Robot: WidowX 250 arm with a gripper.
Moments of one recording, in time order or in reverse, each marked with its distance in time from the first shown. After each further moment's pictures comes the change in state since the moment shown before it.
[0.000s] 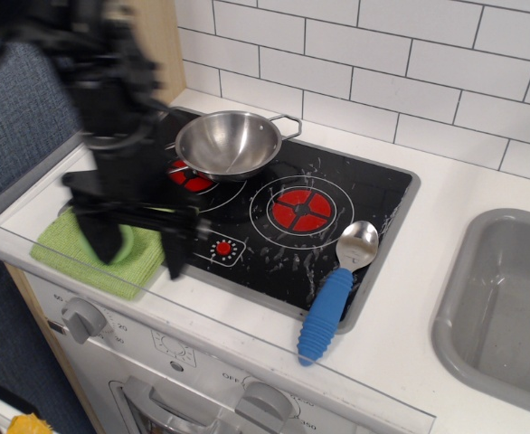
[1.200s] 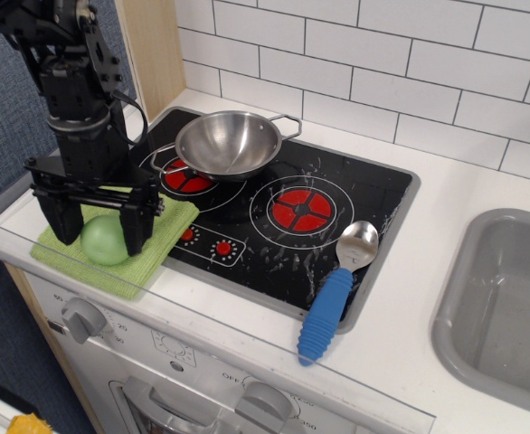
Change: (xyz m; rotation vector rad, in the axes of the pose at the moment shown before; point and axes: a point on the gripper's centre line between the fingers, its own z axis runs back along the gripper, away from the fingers) arm 0.025 0.039 -0.021 0.052 0.070 0.076
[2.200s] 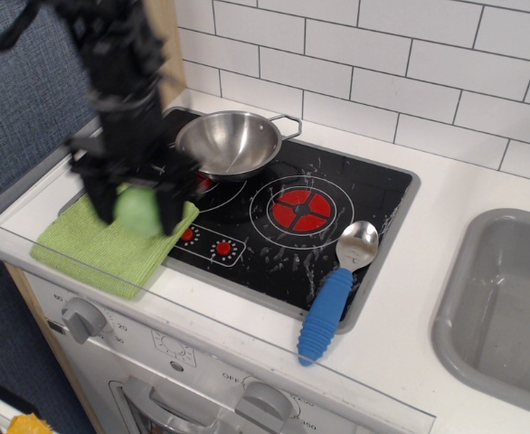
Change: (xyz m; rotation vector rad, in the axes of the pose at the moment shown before) arm 0.009 -0.037 0.030 0.028 -0.046 -0.030
